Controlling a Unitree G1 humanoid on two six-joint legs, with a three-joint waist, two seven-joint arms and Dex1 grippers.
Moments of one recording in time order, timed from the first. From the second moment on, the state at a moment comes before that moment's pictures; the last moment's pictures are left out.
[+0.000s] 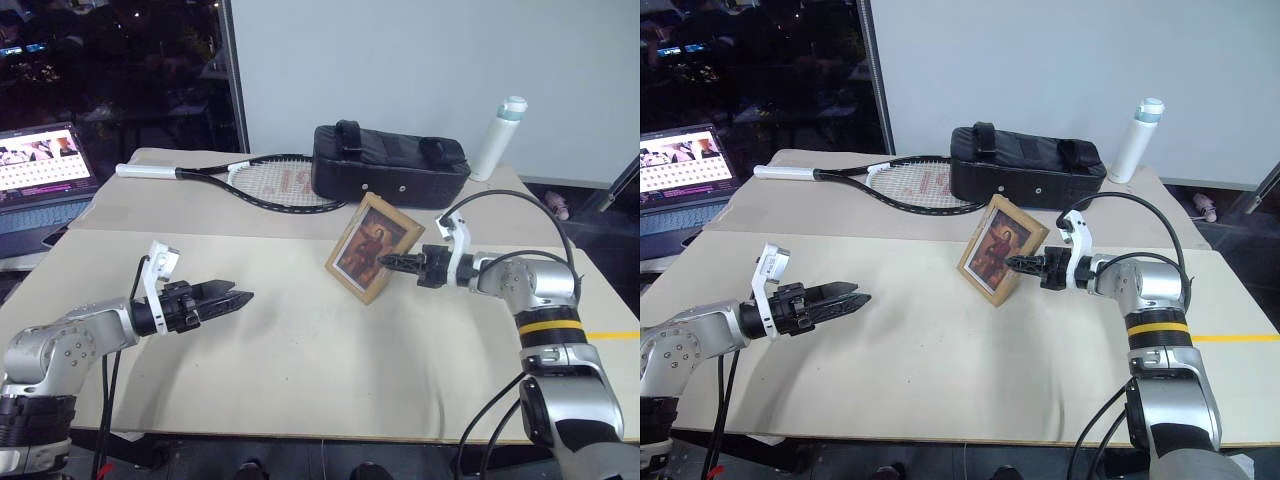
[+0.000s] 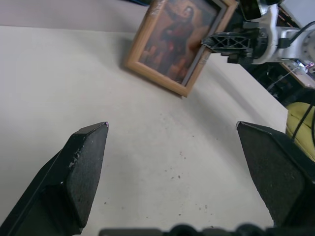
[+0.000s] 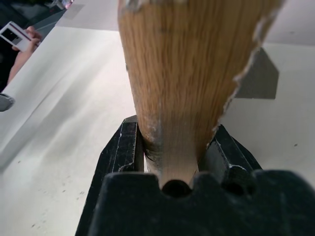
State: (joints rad) left arm -0.35 0.80 0.23 -0.07 -0.94 0.91 -0.84; right arm -0.86 -0.55 -0.06 0.44 0.53 0.97 0.86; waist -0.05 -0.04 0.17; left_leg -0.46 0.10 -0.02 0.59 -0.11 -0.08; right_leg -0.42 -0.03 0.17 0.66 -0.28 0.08
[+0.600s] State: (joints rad) left arm -0.38 0.76 0.20 -0.02 -0.81 0.87 -0.88; right arm -0.80 -0.52 -0.04 0.37 0.53 0.99 0.94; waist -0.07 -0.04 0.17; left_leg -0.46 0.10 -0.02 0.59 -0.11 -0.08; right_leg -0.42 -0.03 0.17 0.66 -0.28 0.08
